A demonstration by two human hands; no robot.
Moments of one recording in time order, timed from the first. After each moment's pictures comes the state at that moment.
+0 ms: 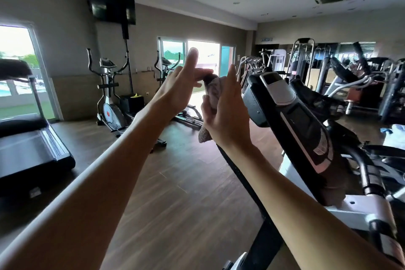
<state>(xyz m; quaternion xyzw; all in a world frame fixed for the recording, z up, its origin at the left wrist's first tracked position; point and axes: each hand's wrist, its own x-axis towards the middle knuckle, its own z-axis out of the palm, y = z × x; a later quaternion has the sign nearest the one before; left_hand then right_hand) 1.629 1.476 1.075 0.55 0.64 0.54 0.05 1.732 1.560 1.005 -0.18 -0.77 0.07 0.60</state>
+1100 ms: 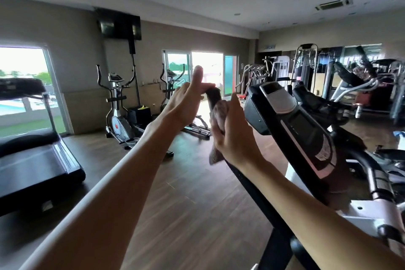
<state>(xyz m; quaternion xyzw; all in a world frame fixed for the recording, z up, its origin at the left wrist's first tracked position) 1.641 1.470 1.076 0.57 0.65 0.51 0.01 1.753 1.565 0.987 -0.18 -0.82 0.12 0.52</state>
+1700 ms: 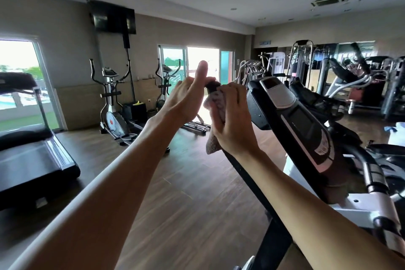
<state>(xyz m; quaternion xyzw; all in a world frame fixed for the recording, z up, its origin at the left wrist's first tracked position) 1.636 1.479 1.073 0.59 0.63 0.51 -0.02 1.741 1.564 1.001 -0.08 -0.76 0.06 0.64</state>
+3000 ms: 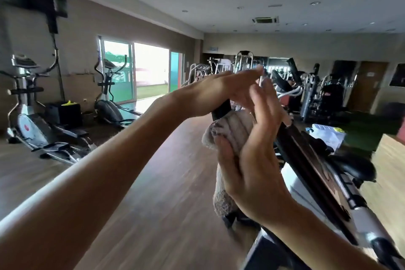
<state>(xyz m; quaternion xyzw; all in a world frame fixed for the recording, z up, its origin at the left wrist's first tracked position) 1.609 1.553 1.108 0.80 0.46 0.34 0.21 1.741 1.541 1.000 -0.16 -0.78 -0.02 0.60</state>
